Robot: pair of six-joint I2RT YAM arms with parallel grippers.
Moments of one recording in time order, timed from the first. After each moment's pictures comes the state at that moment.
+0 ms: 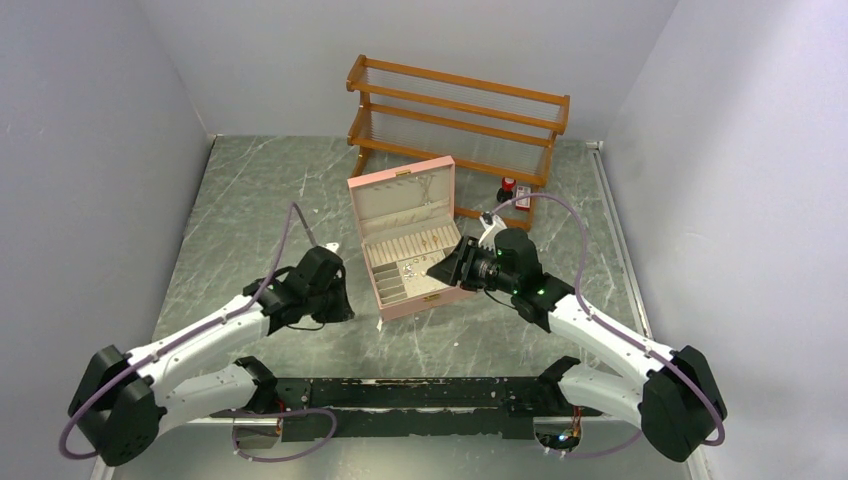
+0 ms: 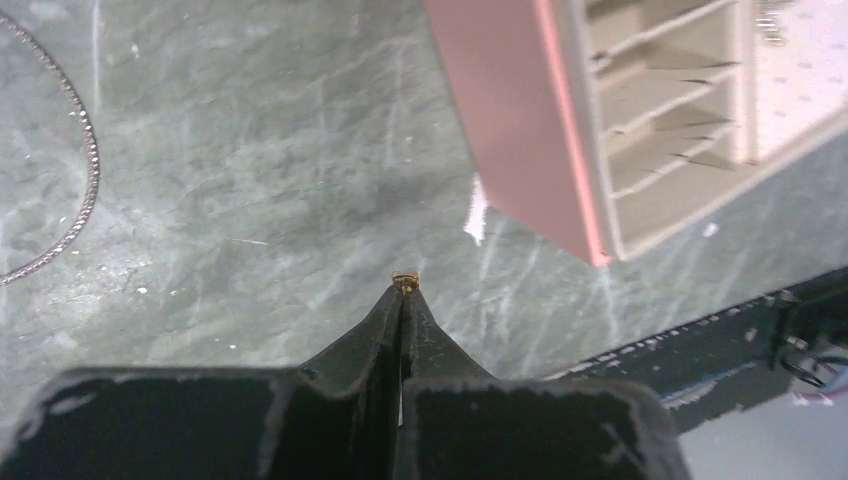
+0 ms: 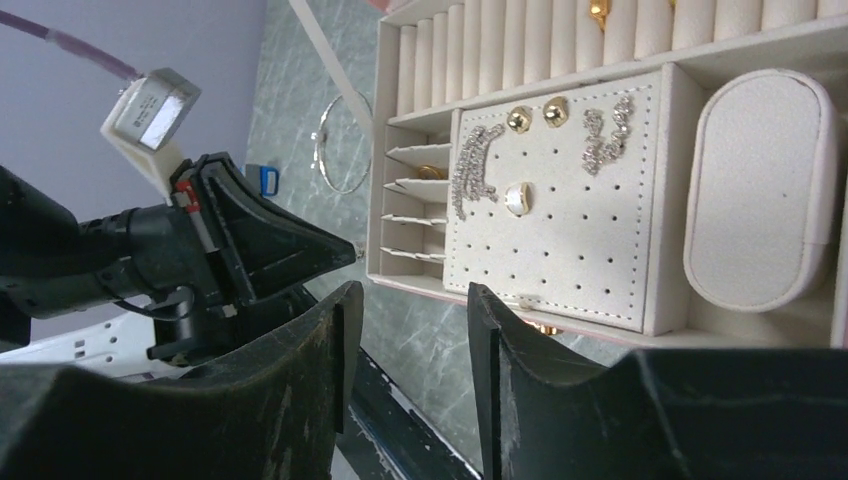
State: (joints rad) left arm -0.71 1.05 0.58 -0.53 -0.02 -0.72; right arm 0.61 1.05 0.55 0.04 -0.29 0.81
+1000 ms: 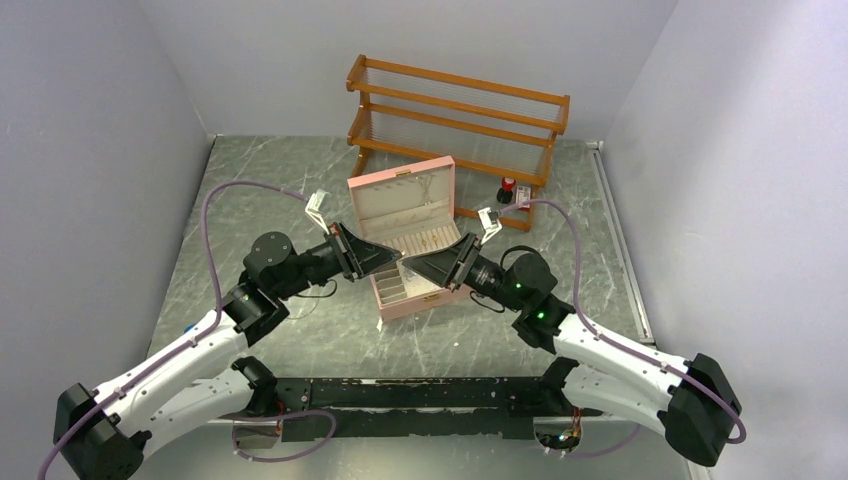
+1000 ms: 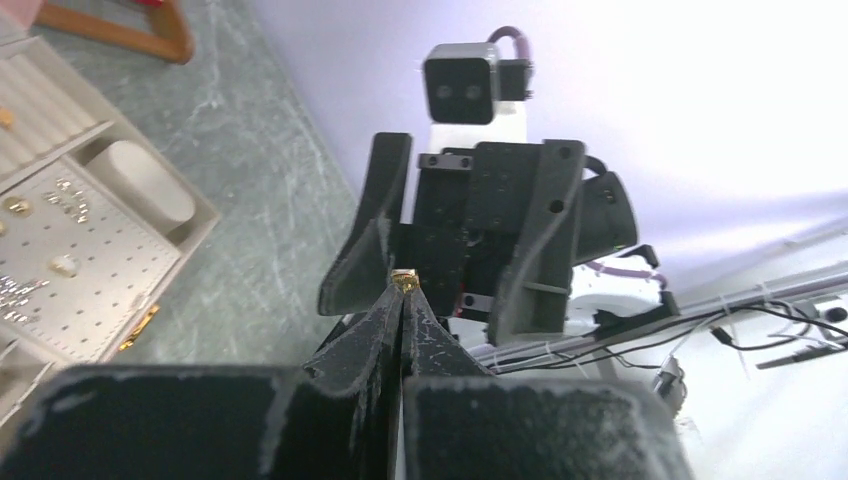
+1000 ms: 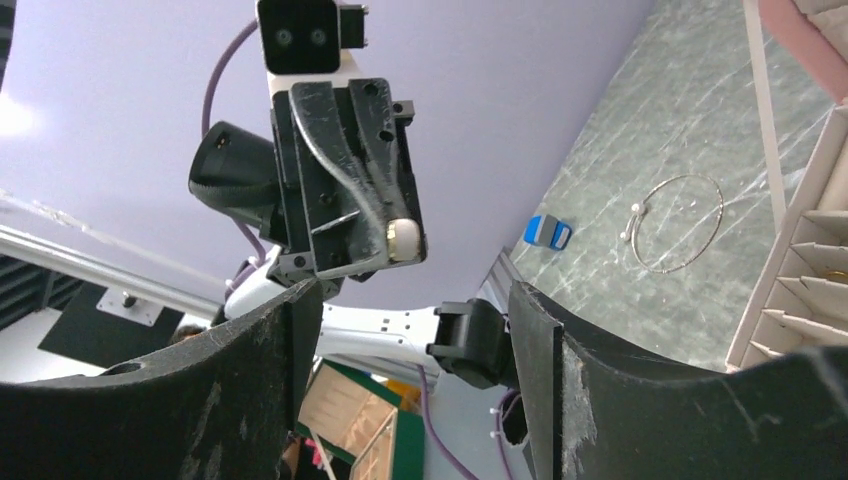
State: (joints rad) left arm -0.71 0.84 0.62 0.24 0.34 -1.03; right arm 0.83 0.93 0.47 0.61 -0.26 1.13
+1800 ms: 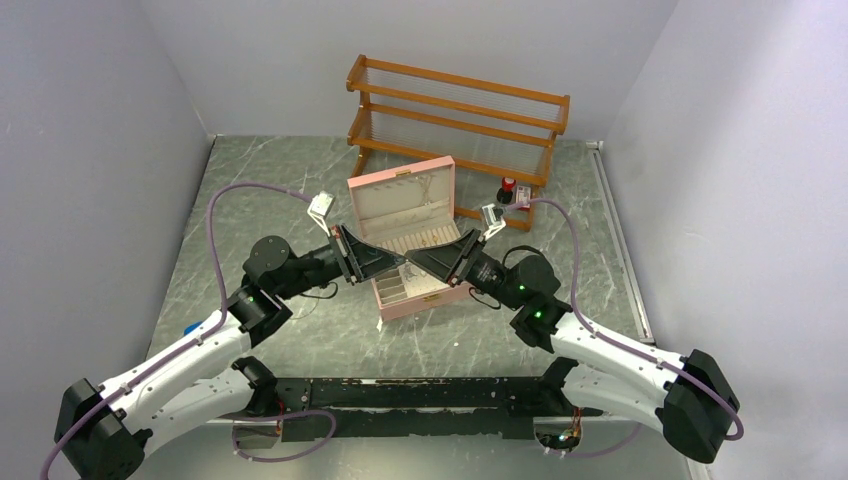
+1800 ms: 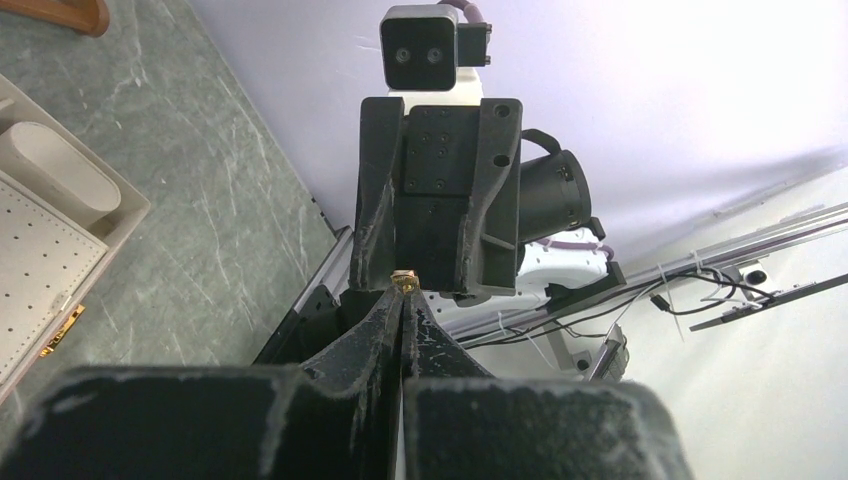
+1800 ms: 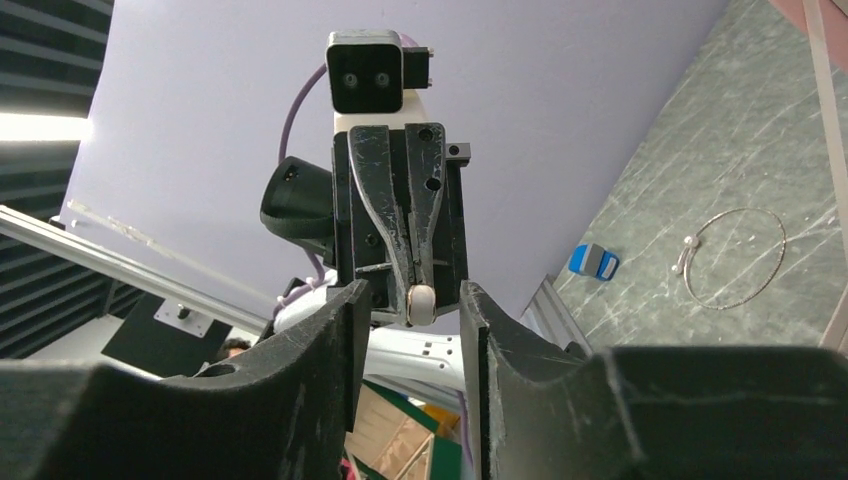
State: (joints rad) left arm -0.71 0.85 0.57 0.40 0.44 -1.13; right arm 0.83 0.95 0.47 0.74 -0.23 1.21
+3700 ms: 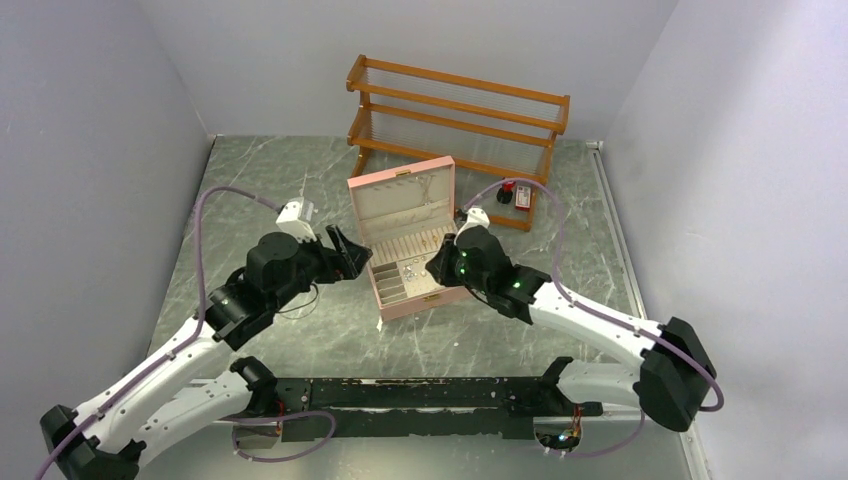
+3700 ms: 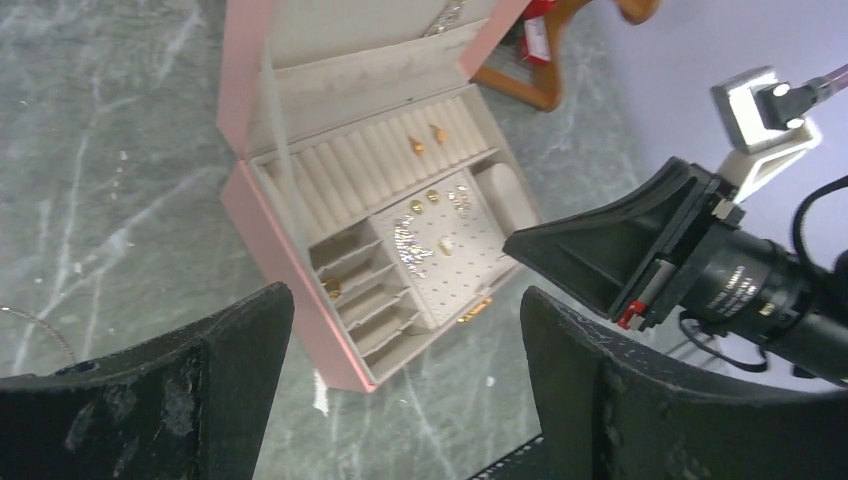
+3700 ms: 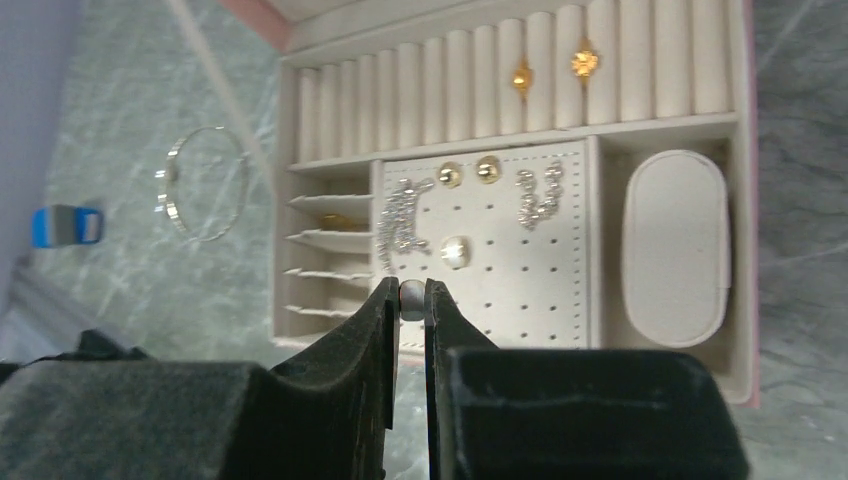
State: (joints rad) left arm -0.71 0.73 0.71 -0.29 -0.14 -0.72; right arm 0.83 1.14 0.72 -0.09 0.14 0.66
